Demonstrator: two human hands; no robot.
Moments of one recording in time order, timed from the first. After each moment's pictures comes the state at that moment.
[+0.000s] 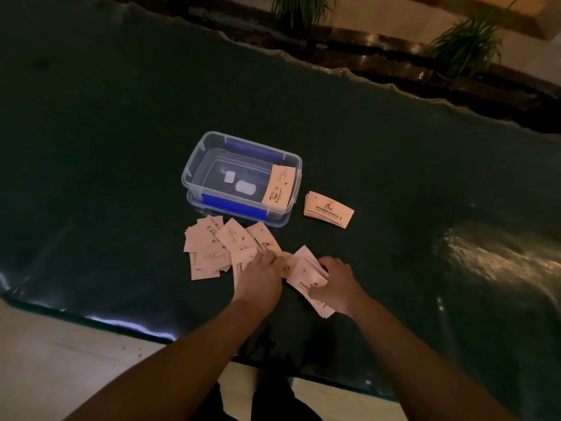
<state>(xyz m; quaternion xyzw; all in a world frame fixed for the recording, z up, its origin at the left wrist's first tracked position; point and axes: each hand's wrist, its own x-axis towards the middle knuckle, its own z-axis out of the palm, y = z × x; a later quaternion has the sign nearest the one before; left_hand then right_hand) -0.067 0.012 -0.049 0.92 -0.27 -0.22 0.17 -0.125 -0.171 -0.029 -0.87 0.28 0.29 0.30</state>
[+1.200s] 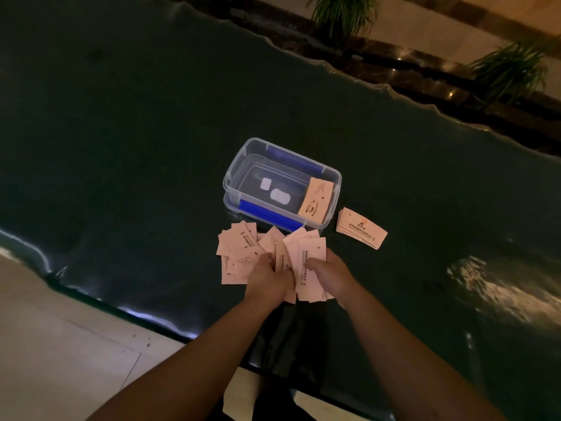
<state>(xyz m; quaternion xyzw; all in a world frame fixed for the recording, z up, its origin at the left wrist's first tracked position) -0.039 0.044 -0.033 0.80 0.16 -0.31 0.49 -0.046 -0.104 -0.015 -0.74 0.37 0.25 0.50</state>
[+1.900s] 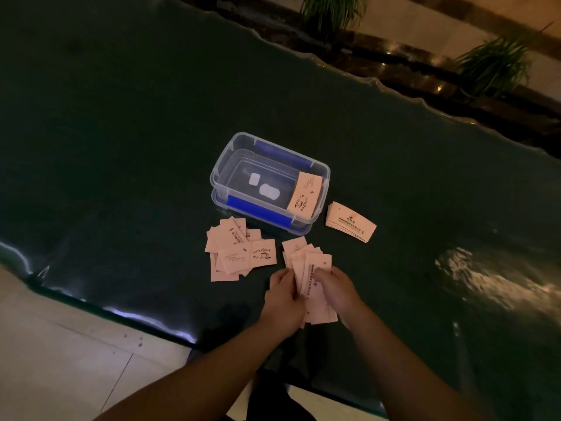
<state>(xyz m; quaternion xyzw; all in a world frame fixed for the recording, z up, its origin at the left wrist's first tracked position) -0.089 0.016 -0.047 0.80 0.01 -0.35 0.48 -0.094 -0.123 -0.033 -0.70 0.45 0.22 0.50</state>
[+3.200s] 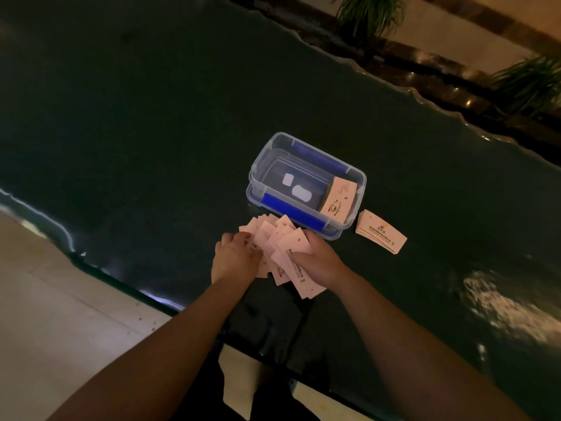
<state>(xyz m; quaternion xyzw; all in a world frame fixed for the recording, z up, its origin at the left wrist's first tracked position) -0.004 0.134 -0.062 0.92 0.10 -0.21 0.31 -0.021 -0.052 -0.012 -0.83 0.18 0.28 0.44</state>
